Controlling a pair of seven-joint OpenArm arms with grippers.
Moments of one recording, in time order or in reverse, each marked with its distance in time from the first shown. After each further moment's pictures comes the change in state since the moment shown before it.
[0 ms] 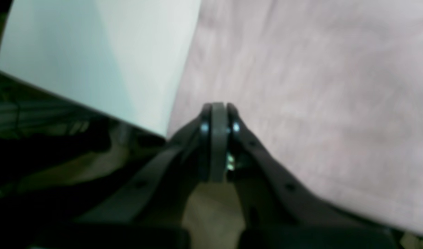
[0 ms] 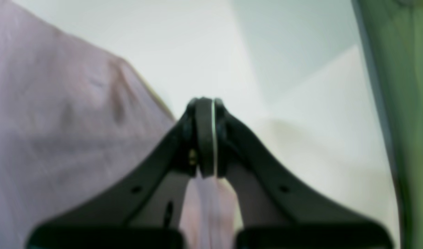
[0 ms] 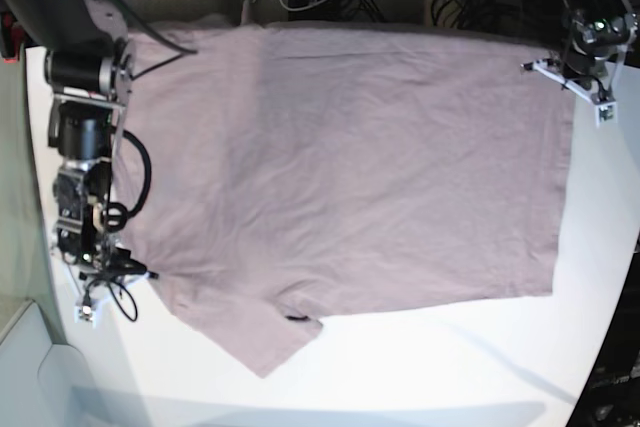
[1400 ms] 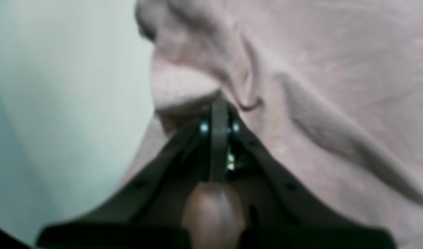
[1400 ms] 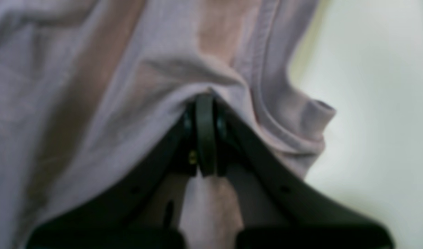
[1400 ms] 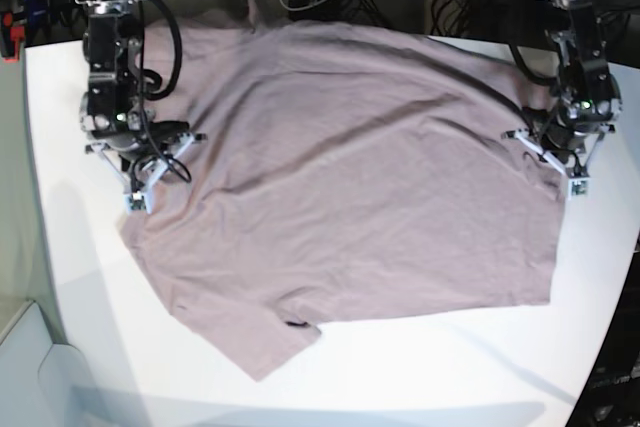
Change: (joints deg) left arm -15.2 -7.5 13.6 -15.2 0.2 0.4 -8.7; right arm -33.0 -3.1 -4.0 34.8 0.8 6.4 -12.9
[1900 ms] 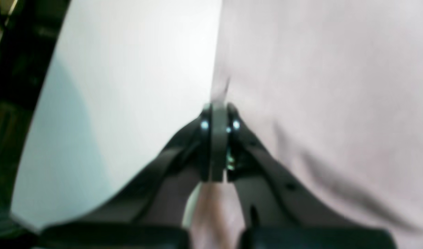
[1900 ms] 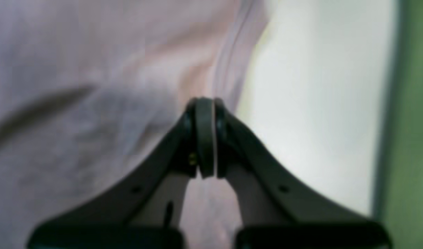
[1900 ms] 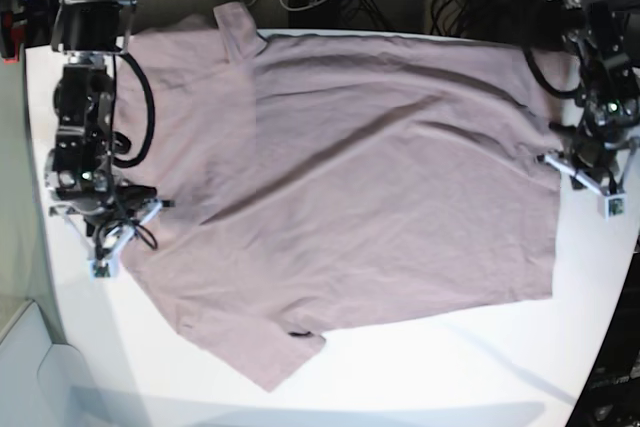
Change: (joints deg) left arm -2.7 0.5 -7.1 5.7 -0.7 -0.4 -0.1; right arm 10.8 3.4 2.5 5.1 -0.4 0.7 -6.2
